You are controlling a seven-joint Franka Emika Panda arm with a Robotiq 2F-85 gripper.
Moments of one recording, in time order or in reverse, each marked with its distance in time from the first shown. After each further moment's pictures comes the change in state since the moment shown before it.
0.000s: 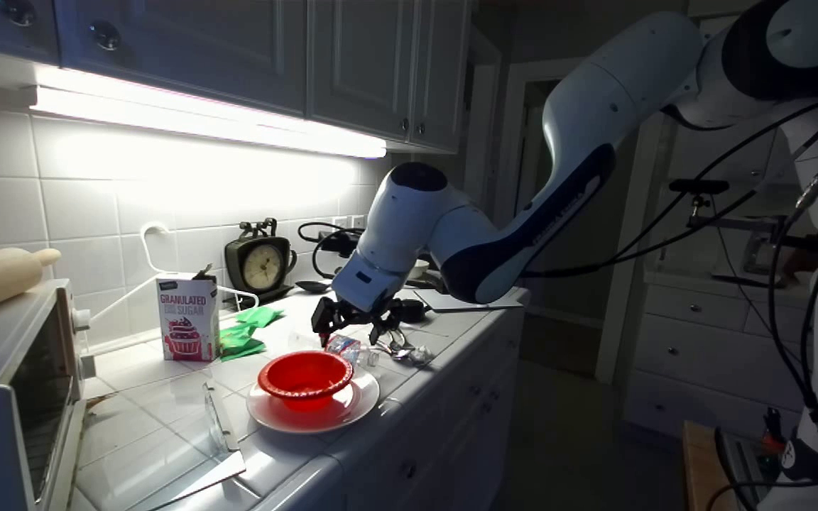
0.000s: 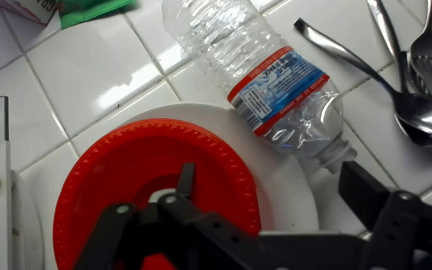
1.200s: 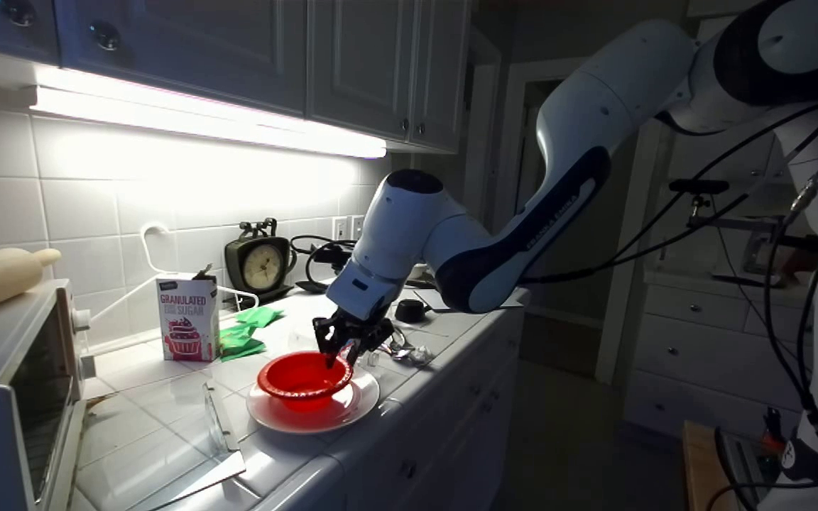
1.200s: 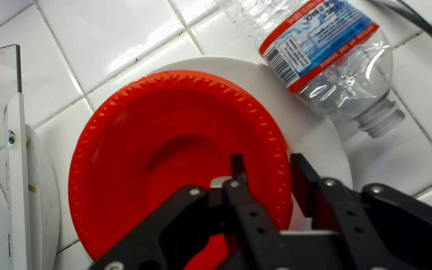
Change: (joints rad) arm 0.010 0.032 0.010 0.000 0.123 0.050 -0.108
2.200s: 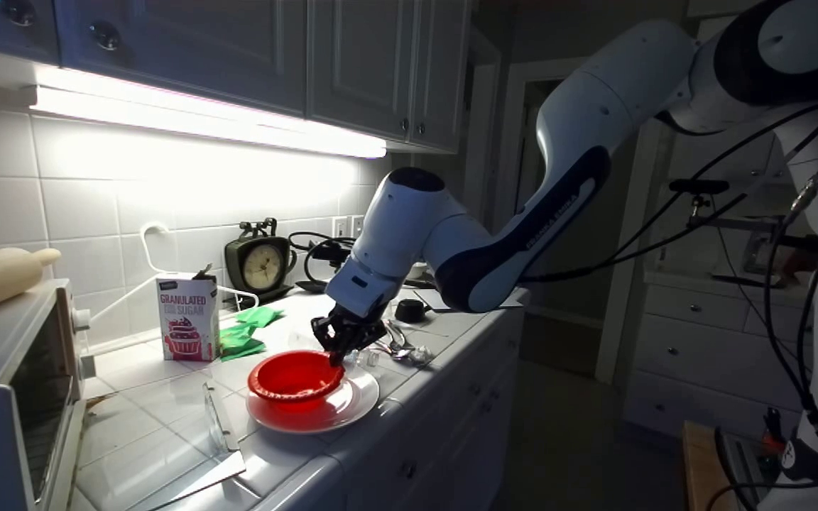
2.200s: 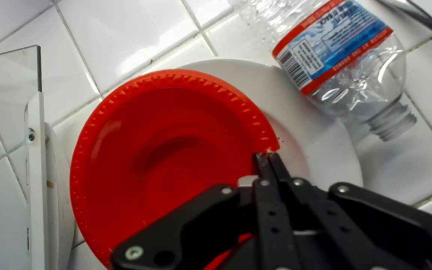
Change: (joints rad) arm 0.002 0.000 -0.003 0.002 0.000 0.030 -0.006
